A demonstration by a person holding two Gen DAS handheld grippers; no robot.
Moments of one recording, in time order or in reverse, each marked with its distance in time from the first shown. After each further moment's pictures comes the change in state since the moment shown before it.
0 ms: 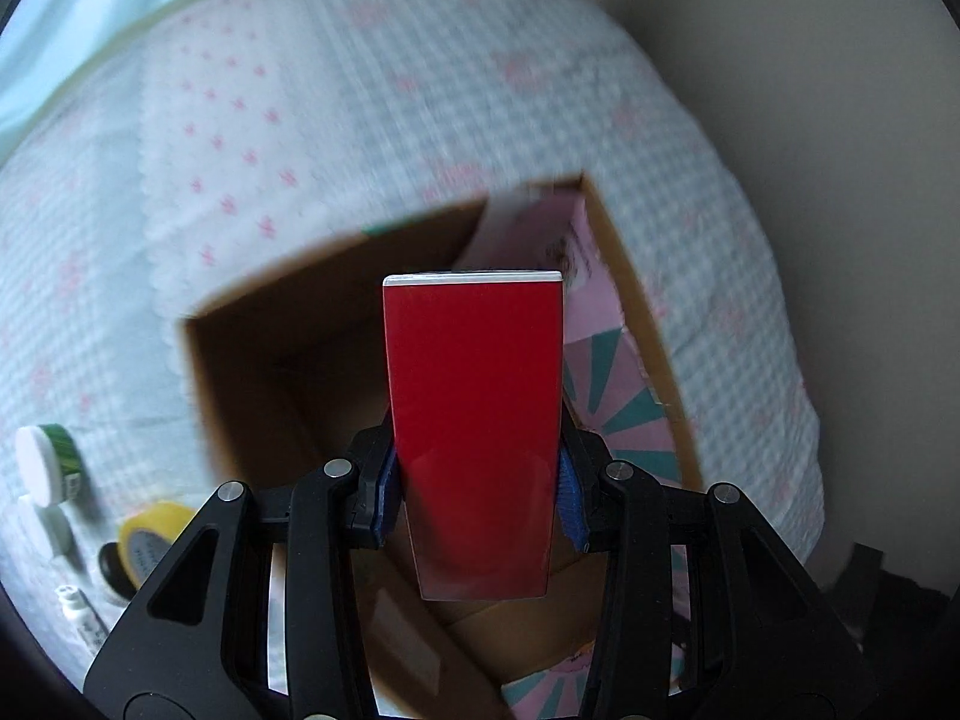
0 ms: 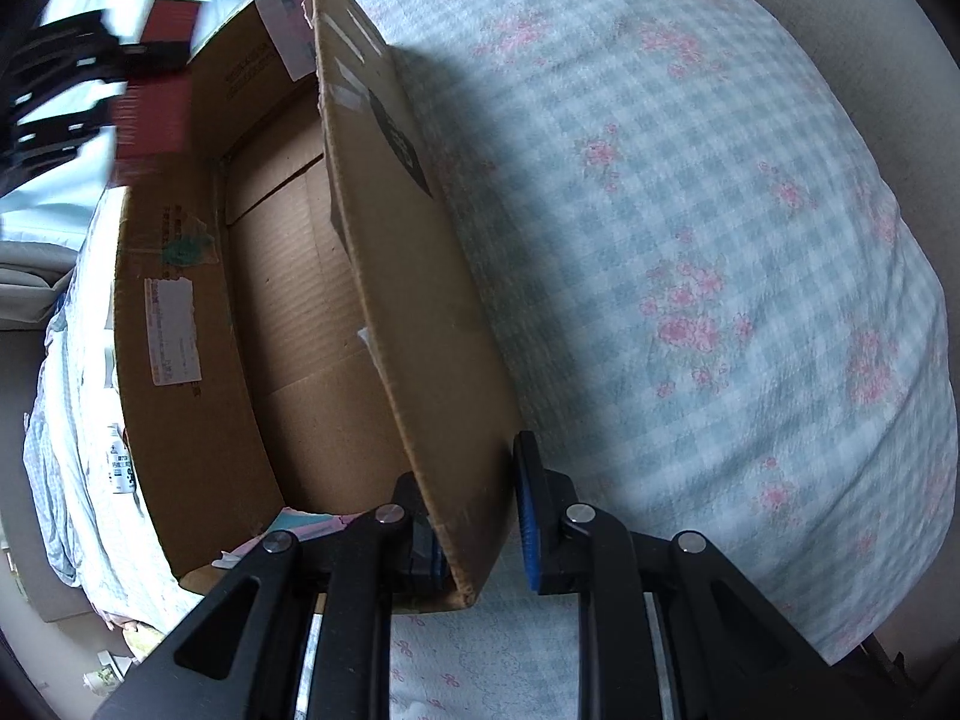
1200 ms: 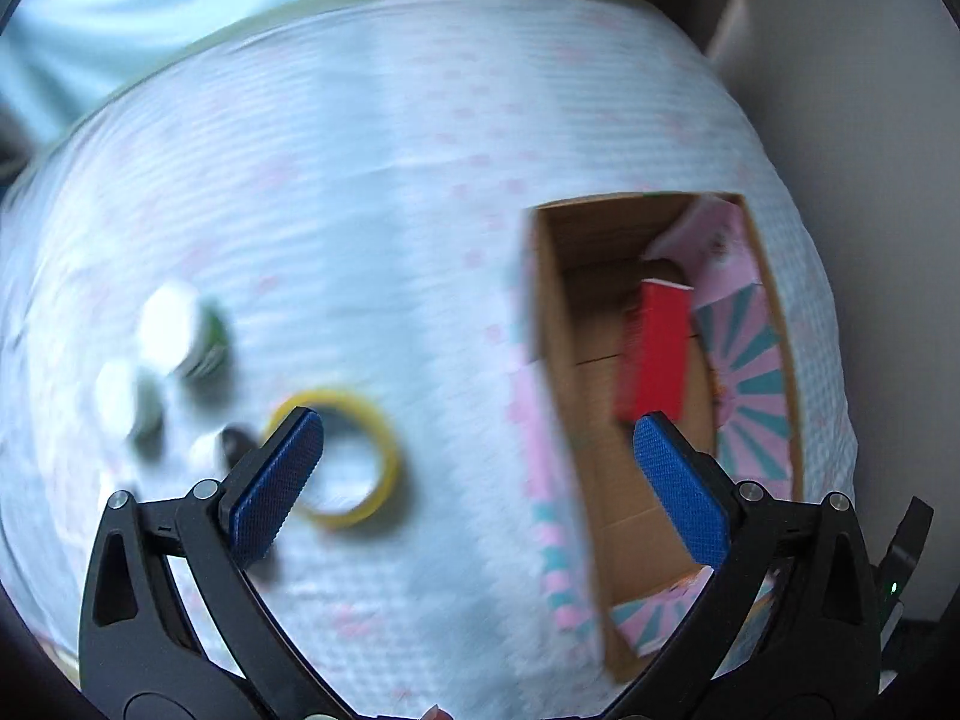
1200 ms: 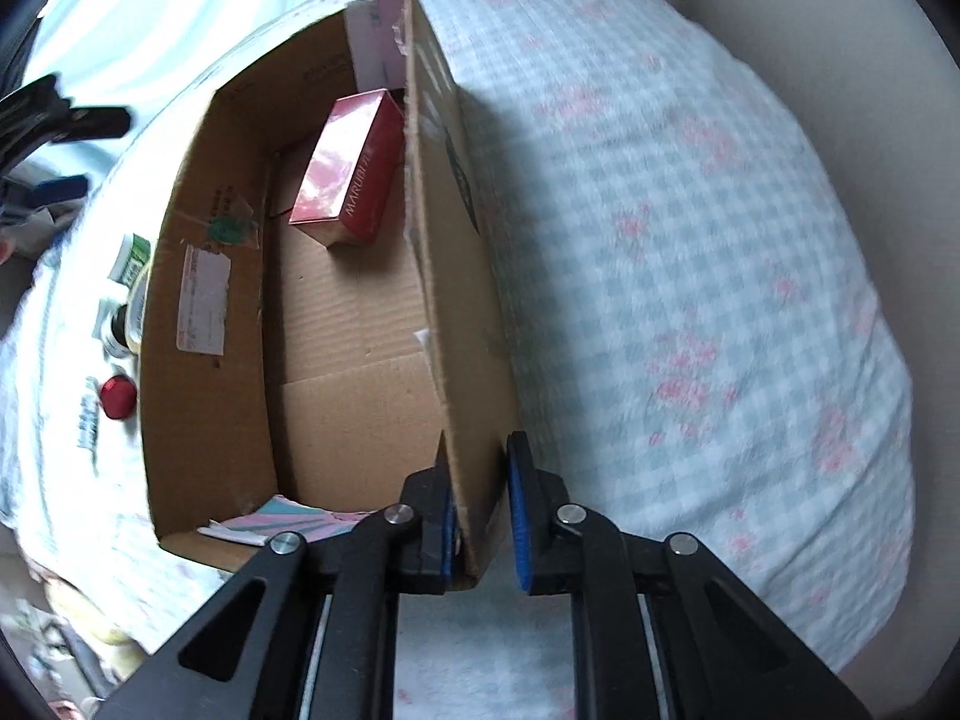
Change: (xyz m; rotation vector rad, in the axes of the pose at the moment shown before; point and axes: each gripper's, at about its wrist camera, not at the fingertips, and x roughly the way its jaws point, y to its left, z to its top) left arm -0.108 0.118 -0.103 -0.242 -0.133 0.159; right arm -0.015 0.054 -0.031 -0.208 -0.152 -0.097
